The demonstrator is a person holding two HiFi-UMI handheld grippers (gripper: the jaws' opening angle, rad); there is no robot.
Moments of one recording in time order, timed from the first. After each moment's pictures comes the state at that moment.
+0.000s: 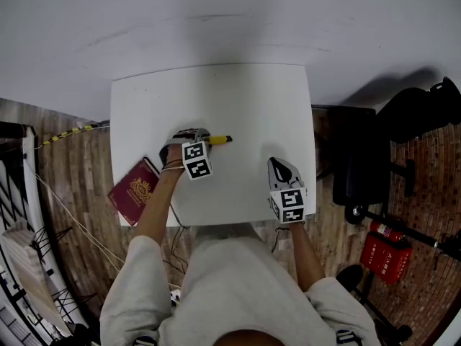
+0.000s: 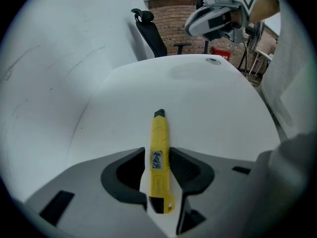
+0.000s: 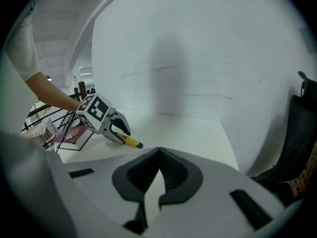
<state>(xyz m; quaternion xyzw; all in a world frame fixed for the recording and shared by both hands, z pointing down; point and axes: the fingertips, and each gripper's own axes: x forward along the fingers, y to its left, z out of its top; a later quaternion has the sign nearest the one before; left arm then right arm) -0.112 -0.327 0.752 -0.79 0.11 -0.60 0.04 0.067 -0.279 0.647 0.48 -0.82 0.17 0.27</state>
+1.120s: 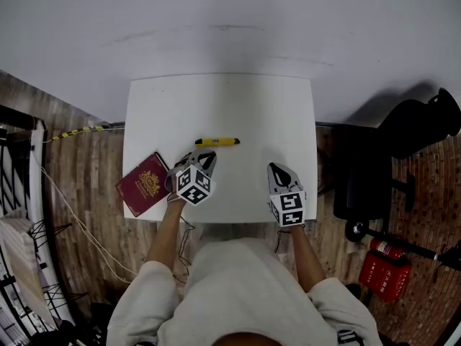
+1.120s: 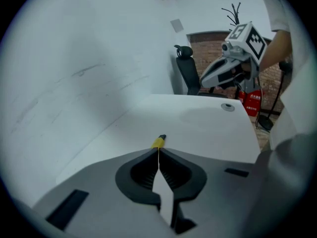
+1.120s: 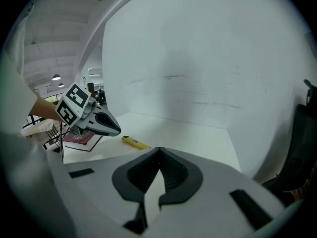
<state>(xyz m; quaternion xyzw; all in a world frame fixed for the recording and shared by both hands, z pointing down) -0.121 -0.273 0.663 -0.84 0.33 -0.43 -0.03 0.048 -0.255 0.621 0.45 -0.84 0.14 0.26</state>
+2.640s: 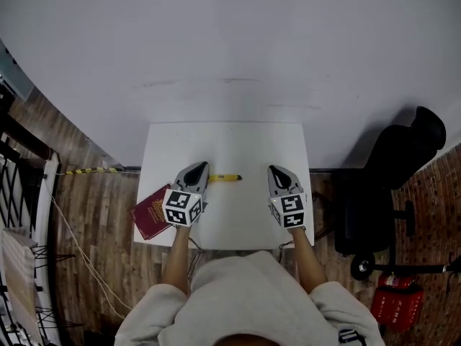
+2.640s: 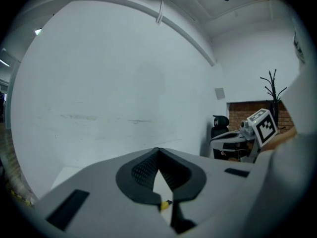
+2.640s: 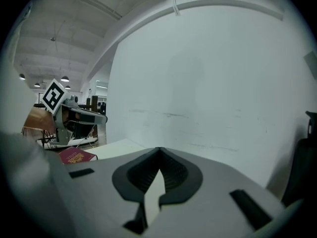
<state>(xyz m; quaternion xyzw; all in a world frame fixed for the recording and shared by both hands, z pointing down) -0.153 -0.277 0.470 -0.84 0.52 -0.08 -0.10 0.037 -0.294 0.492 0.47 -0.87 0.03 0.16</state>
